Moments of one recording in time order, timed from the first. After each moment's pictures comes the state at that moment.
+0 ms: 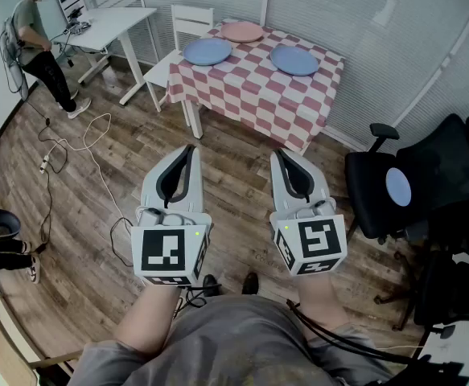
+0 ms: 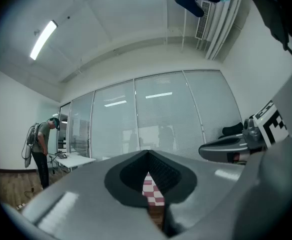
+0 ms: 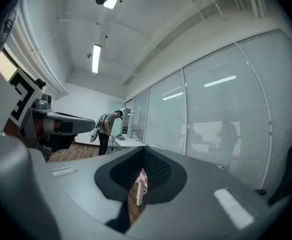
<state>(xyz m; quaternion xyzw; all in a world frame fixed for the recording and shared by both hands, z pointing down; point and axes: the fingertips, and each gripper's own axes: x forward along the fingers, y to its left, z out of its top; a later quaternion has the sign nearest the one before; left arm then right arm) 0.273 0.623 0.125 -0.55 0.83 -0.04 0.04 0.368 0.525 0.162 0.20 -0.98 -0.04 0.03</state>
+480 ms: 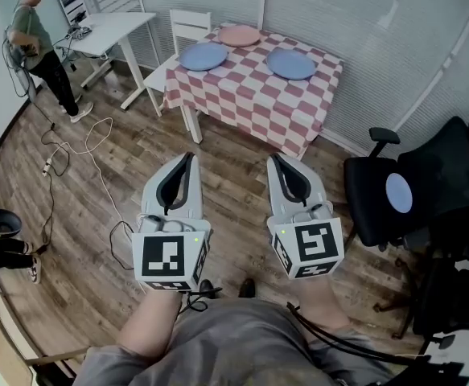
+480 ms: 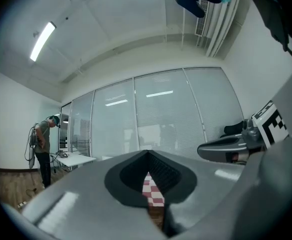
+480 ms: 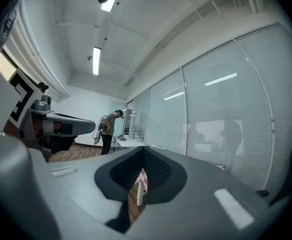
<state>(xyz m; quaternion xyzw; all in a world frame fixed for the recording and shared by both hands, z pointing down) 0.296 0.588 0.131 -0.54 0.84 -0.05 0.03 0.384 0.489 0.167 0.18 -0.98 -0.04 0.03</state>
